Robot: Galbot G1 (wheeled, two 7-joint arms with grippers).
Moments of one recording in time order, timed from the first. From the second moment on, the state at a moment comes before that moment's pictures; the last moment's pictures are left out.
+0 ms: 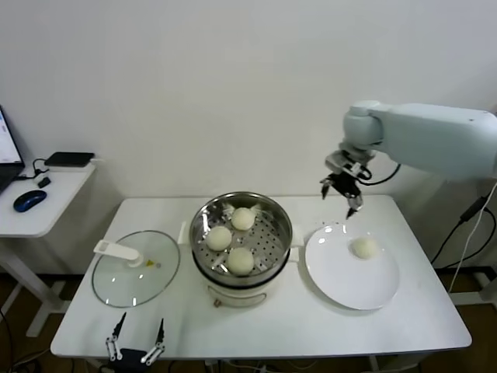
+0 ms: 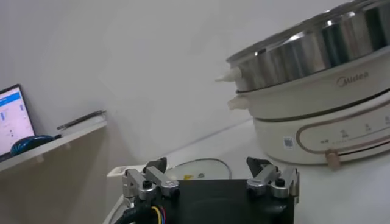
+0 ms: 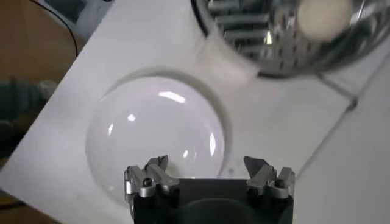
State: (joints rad) left arm 1.79 -1.60 -0.74 -1.83 0.29 -0.44 0.04; right arm 0.84 0.98 -1.72 1.14 0.36 0.11 -1.17
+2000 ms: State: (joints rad) left arm 1.79 -1.60 -0.74 -1.80 0.30 -0.44 0.04; right arm 0.20 0.92 -1.16 0.70 -0.03 0.11 -1.05
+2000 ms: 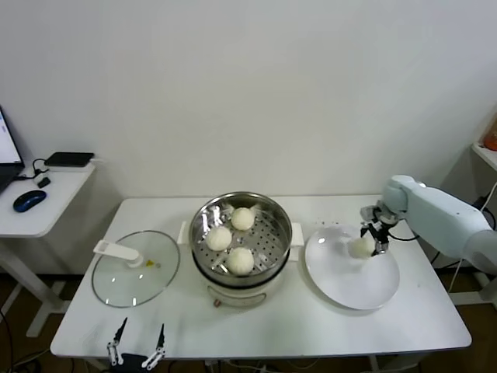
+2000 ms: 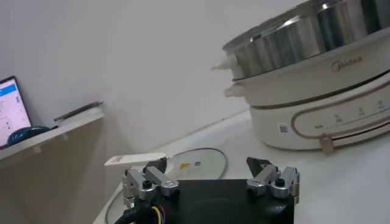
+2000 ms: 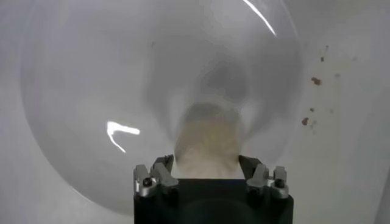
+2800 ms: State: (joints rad) left arm 1.80 -1.60 -0.74 -1.82 0.31 -0.44 0.04; right arm 0.34 0.89 -1.30 0.82 0.09 0.05 -1.07
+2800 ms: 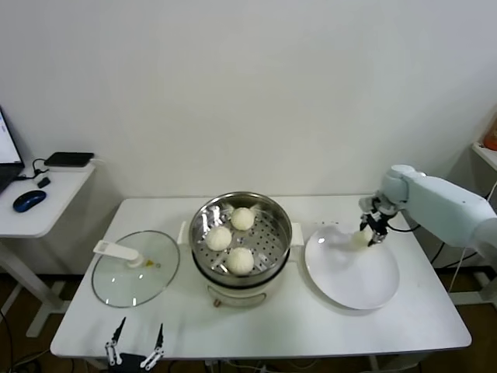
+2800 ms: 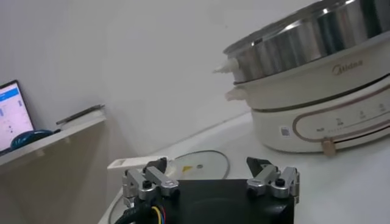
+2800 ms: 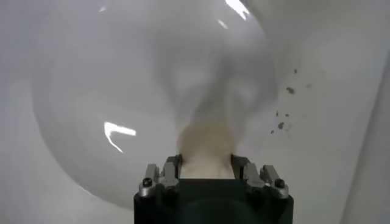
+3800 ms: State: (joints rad) left arm 1.80 -1.59 -0.72 -1.82 0.34 -0.44 0.04; right arm 0.93 1.02 -1.64 1.41 0.73 -0.29 -0.95
